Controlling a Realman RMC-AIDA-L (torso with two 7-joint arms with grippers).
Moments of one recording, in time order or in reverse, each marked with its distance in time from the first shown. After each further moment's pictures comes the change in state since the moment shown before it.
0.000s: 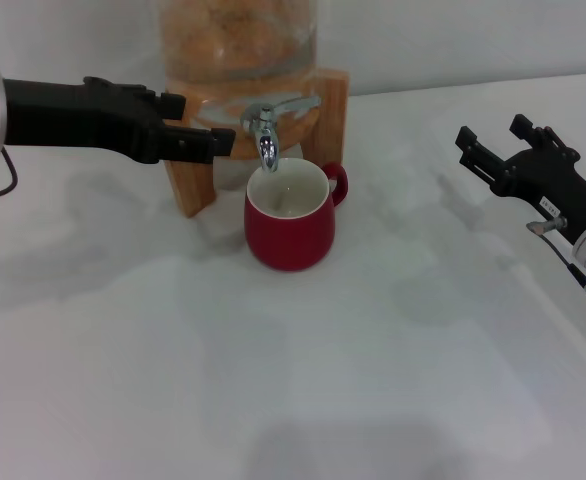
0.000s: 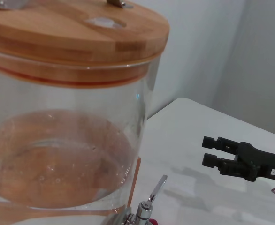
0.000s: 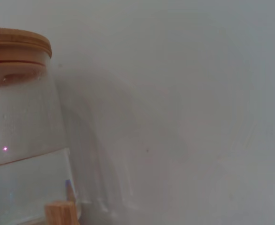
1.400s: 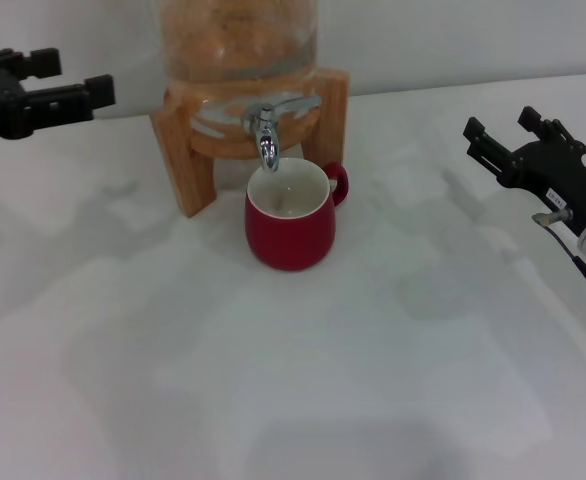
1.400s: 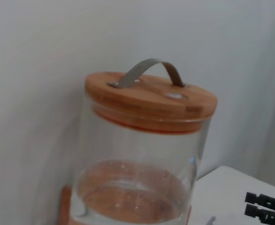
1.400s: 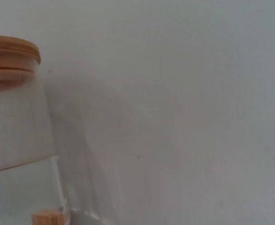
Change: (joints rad) left arm 0.228 0.039 -0.084 0.067 -0.266 0.074 0.148; right arm 0.010 -0.001 0.027 0.010 0.000 -0.001 0.000
